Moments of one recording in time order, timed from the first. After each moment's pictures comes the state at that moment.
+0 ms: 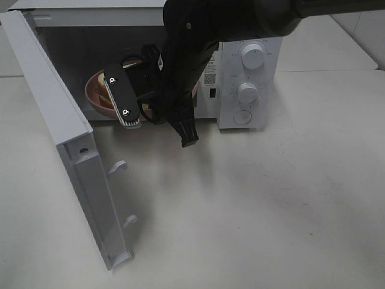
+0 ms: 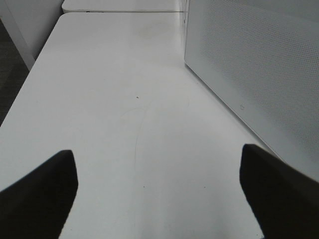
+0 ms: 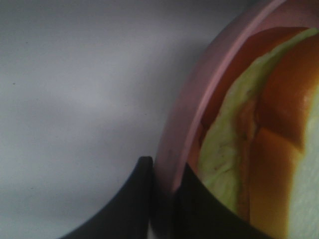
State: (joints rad) left arm 0.08 0.00 -0.49 -0.05 1.05 0.05; right arm 0.75 2.06 -1.56 -0.13 0.58 -1.21
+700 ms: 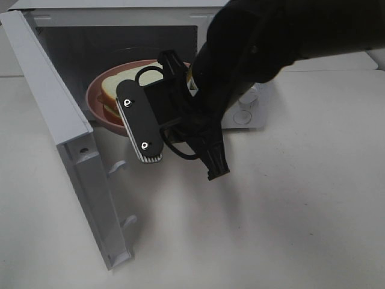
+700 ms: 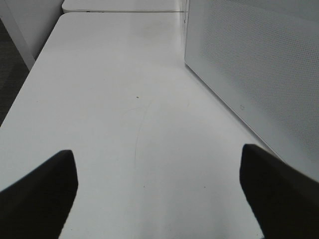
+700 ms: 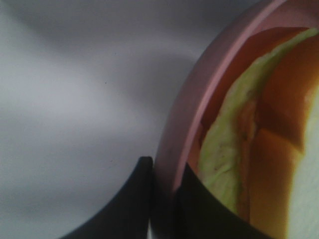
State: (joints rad) left arm 0.08 0.00 -0.49 -0.05 1.05 0.05; right arm 0.85 1.73 -1.15 -0.28 0.46 -0.98
